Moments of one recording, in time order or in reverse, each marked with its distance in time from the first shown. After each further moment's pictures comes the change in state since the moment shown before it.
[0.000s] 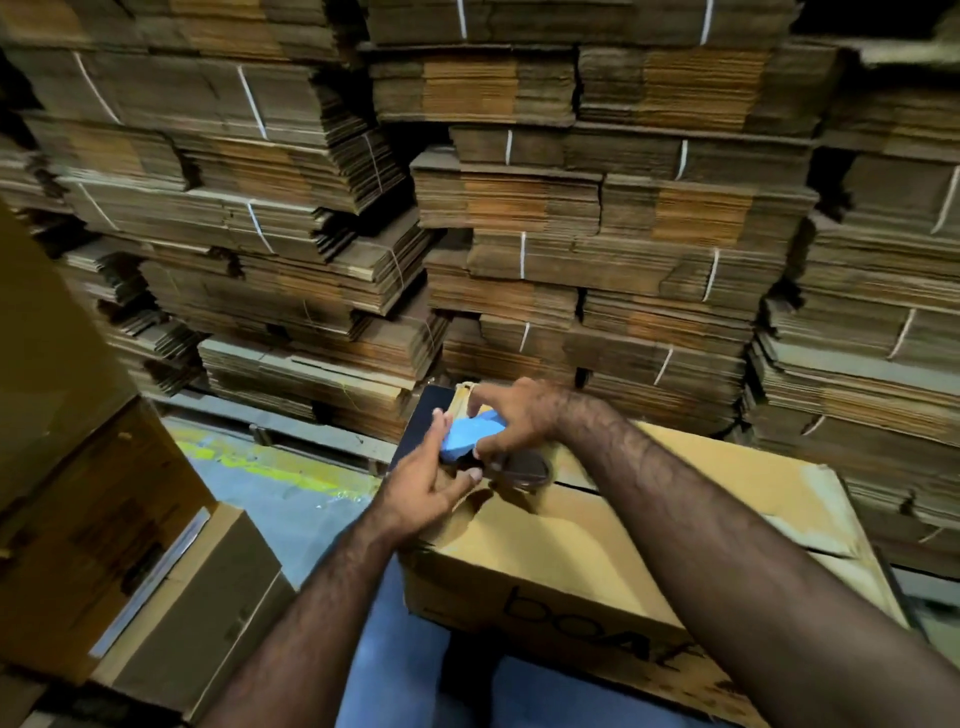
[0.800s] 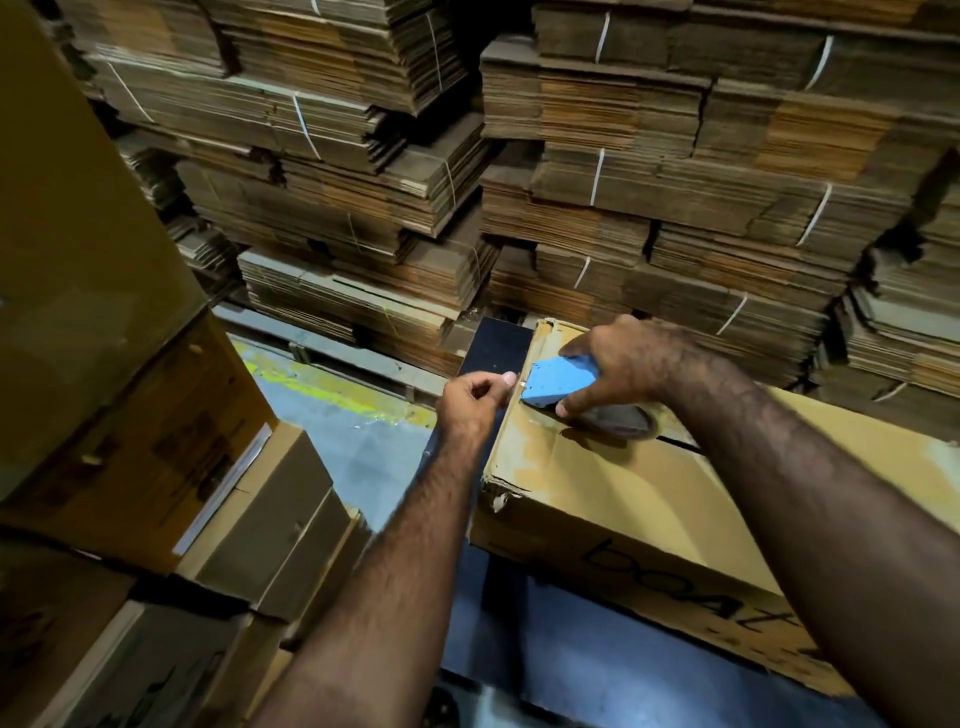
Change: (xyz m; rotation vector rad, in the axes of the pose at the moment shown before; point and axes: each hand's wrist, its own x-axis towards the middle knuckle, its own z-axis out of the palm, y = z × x) left_hand 0.035 -0.034 0.008 -0.653 0.378 -0.393; right_hand 0.008 -0.031 0.005 -0.229 0.004 0.170
